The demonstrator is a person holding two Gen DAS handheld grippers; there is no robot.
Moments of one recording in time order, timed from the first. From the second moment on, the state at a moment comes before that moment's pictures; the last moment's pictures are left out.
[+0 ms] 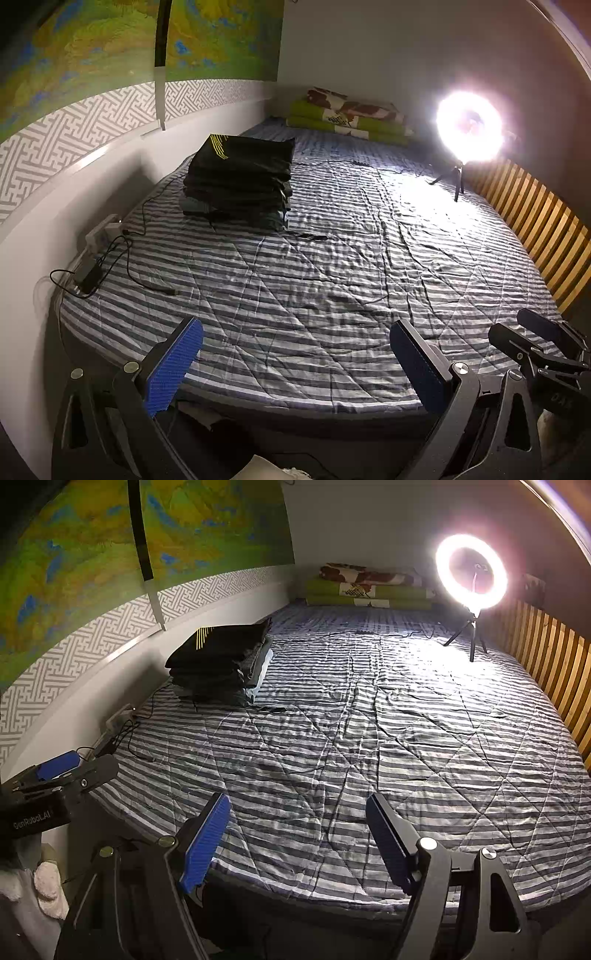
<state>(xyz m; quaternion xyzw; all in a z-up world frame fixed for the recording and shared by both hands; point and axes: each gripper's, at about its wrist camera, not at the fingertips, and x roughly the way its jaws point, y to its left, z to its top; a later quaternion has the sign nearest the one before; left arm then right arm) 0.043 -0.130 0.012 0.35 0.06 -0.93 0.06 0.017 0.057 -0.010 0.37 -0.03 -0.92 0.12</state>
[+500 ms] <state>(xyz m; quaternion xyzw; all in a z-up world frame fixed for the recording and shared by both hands) 0.041 -0.132 0.013 0.35 0.05 -0.93 0.06 0.014 0.048 -0.008 0.37 -0.02 -0.92 0.13</state>
